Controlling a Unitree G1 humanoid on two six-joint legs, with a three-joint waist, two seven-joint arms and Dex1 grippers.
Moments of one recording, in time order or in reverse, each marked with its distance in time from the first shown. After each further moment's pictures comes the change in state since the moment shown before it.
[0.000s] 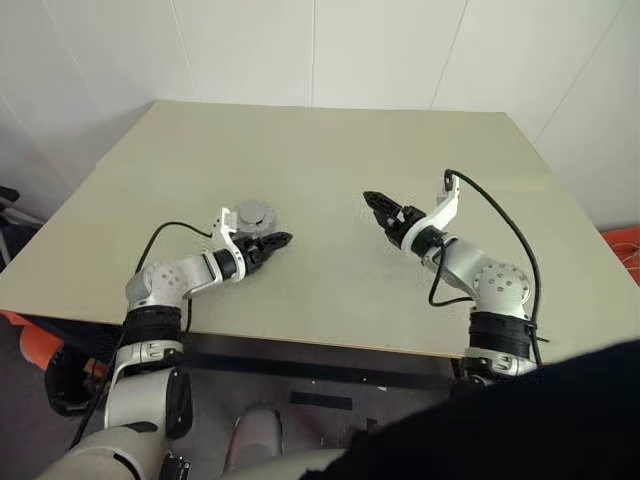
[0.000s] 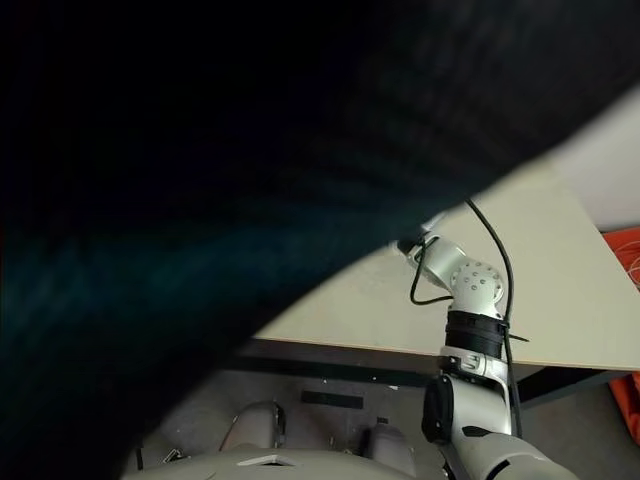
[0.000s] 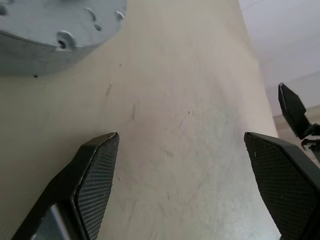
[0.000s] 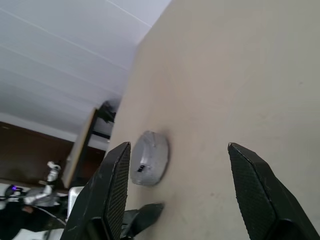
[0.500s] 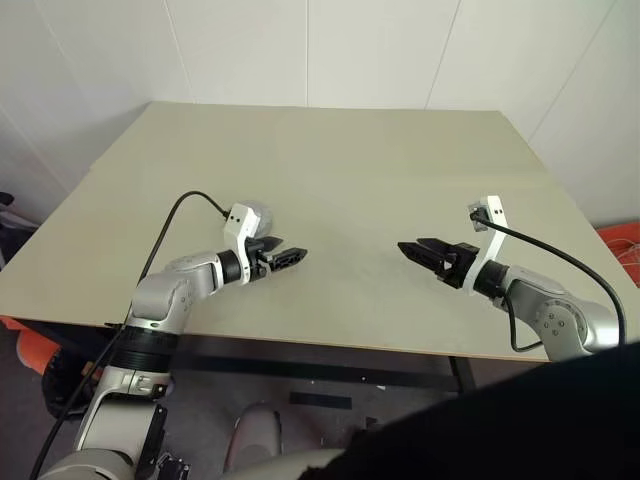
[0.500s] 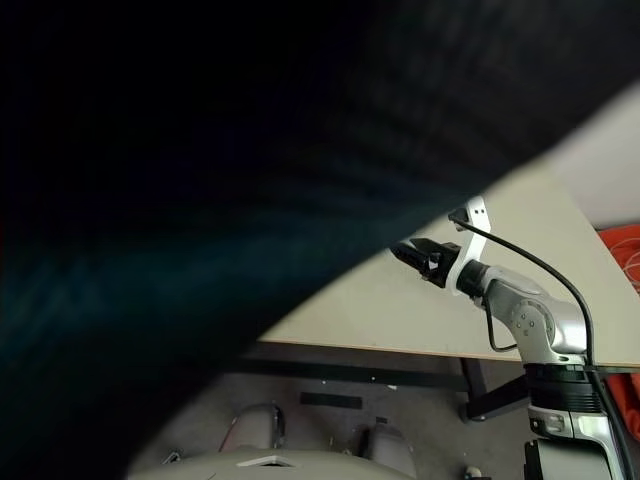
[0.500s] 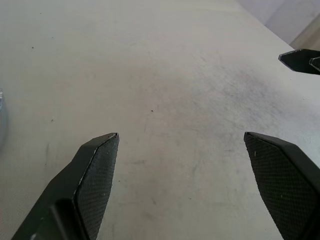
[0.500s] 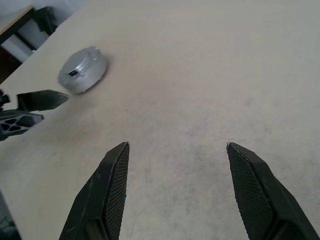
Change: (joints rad) left arm 0.119 0.126 -0.293 -0.277 0.221 -0.339 -0.268; right arm 0.277 -0.381 0.198 -0.246 -0.298 -0.157 0.518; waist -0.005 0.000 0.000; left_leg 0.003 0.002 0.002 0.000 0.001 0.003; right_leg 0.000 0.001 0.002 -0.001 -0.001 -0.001
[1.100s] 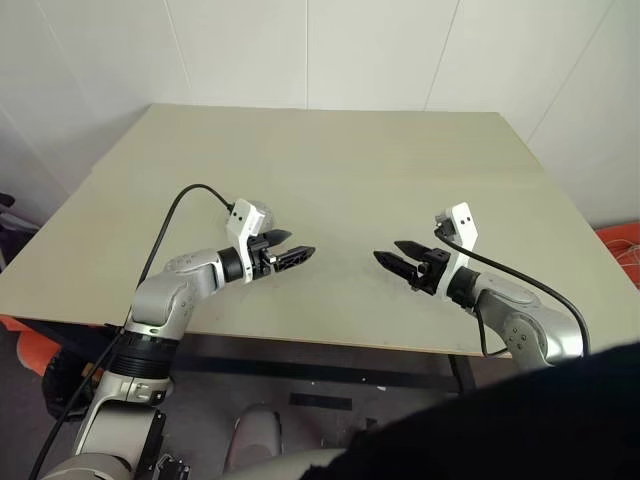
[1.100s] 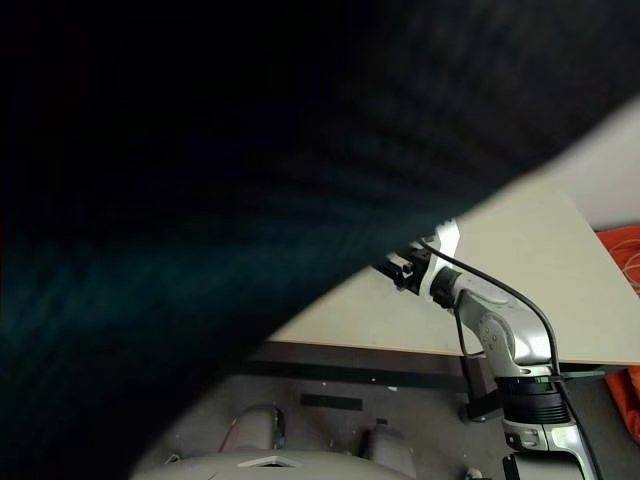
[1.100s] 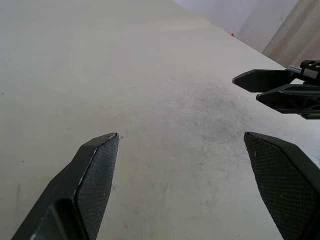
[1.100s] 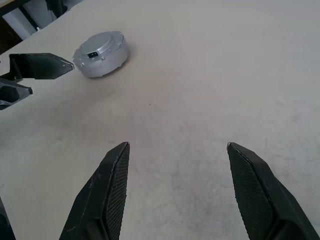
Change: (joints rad) left arm 0.020 -0.012 0.003 -0.059 0.002 -0.057 -0.033; right arm 0.025 0.099 0.089 -0.022 -0.177 -0.124 0.000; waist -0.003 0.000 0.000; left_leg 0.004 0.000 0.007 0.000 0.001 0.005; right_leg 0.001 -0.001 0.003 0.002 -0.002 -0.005
